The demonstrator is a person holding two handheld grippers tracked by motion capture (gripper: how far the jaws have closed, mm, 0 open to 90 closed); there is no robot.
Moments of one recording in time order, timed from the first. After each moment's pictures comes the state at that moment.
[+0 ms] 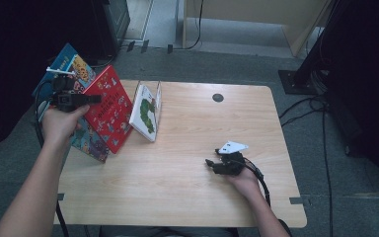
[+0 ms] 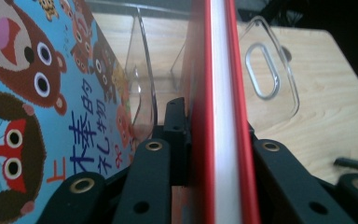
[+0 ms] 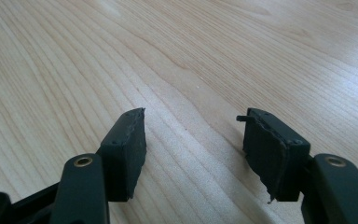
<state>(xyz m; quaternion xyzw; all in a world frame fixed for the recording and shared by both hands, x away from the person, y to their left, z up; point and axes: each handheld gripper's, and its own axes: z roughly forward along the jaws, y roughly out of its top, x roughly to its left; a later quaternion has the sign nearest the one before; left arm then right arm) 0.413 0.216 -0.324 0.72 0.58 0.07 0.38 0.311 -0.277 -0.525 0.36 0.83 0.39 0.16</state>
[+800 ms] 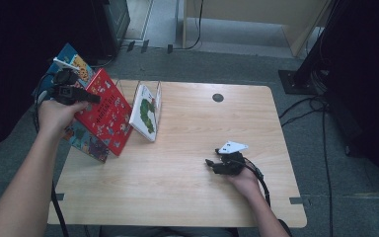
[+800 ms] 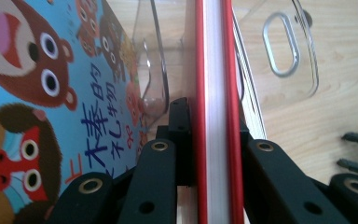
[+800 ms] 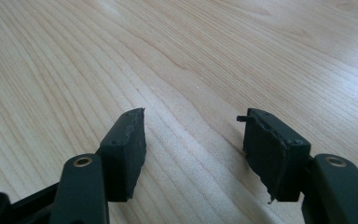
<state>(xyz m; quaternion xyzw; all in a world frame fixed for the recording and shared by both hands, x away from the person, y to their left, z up) 0.436 0.216 -0.314 0.74 0.60 0.04 0.31 0.312 -0.277 -0.525 0.36 0.83 0.39 0.16</state>
